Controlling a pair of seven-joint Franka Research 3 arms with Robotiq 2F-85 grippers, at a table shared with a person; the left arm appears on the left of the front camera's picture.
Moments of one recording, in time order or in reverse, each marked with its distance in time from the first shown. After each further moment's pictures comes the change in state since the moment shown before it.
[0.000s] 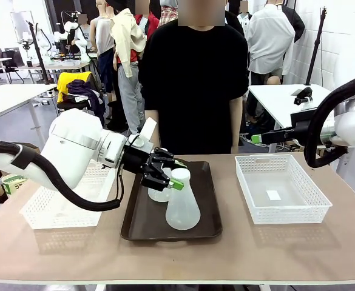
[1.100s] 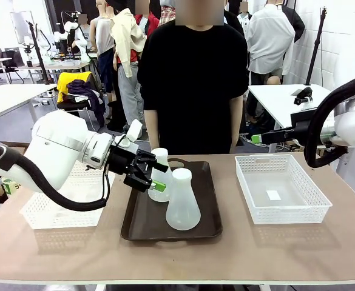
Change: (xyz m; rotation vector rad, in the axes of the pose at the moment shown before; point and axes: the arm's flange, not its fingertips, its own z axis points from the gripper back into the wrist) left arm -0.022 -0.002 0.035 0.052 0.051 0.115; right arm 0.000 0.000 0.000 0.000 0.000 0.000
